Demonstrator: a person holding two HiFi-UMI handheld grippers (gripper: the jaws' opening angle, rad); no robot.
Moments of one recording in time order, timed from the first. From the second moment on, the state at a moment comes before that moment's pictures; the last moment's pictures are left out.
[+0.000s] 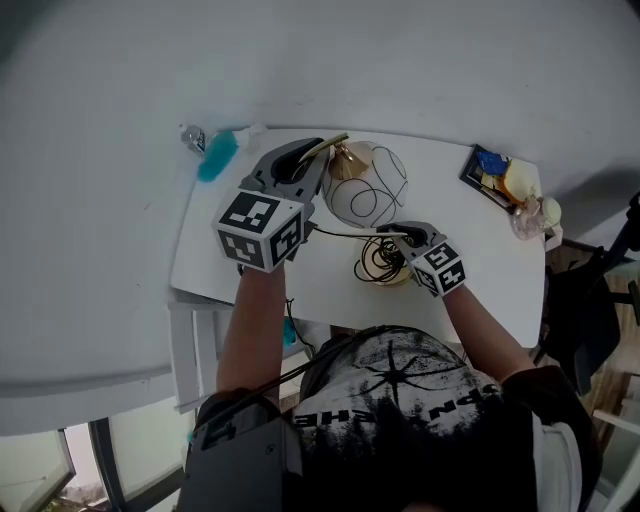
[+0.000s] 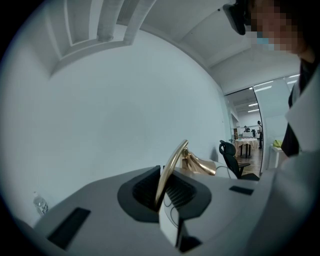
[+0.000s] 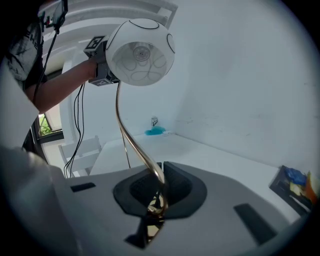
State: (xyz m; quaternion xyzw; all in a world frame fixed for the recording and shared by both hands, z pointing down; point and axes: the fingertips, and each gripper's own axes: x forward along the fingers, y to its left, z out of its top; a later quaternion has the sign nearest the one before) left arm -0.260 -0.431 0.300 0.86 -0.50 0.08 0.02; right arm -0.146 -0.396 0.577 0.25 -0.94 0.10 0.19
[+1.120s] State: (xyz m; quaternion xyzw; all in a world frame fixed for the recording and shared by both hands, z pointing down) left arm -0.359 -0.585 0.300 0.87 -0.47 0.10 -0.01; right arm -0.268 -0.565 0.589 0.28 -0.94 0.11 0.17
